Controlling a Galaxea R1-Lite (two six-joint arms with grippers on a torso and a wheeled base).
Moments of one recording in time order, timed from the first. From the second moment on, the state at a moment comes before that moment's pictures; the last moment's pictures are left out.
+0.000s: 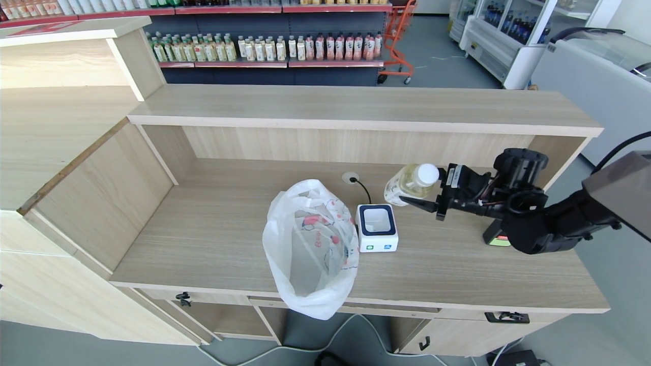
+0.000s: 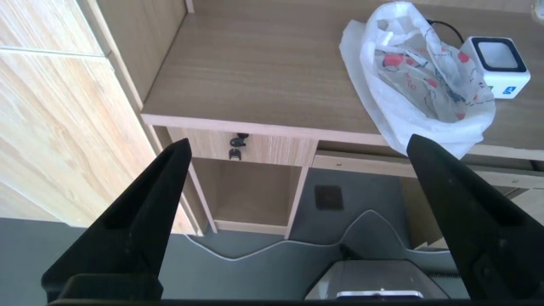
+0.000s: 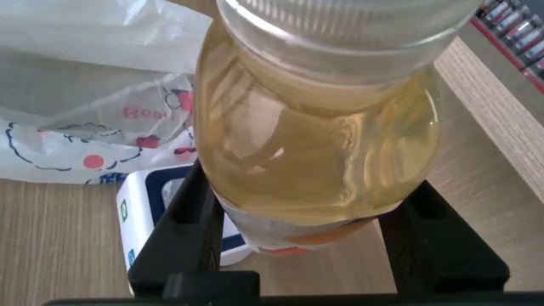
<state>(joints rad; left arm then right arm) -0.01 0.00 0.00 0.00 -0.02 -0.04 0.13 2.19 -1.14 -1.06 0.95 -0.86</state>
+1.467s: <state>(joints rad) -0.01 0.00 0.00 0.00 -0.02 -0.04 0.16 2.33 -1.23 -1.06 0.94 -0.96</state>
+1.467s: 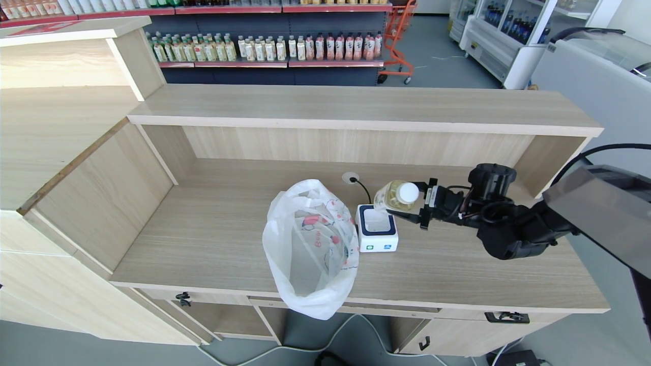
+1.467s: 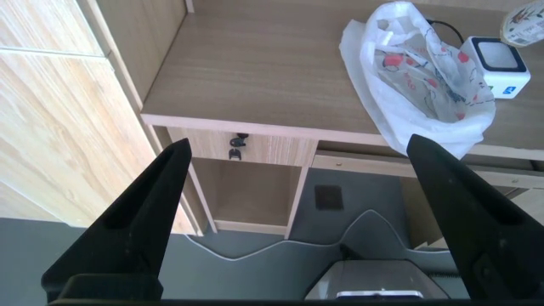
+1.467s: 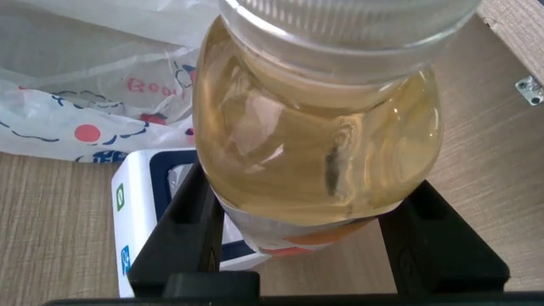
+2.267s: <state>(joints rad) -0.01 0.00 0.00 0.00 -0.02 -0.04 0.17 2.39 -1.30 -1.05 0.95 -0.96</state>
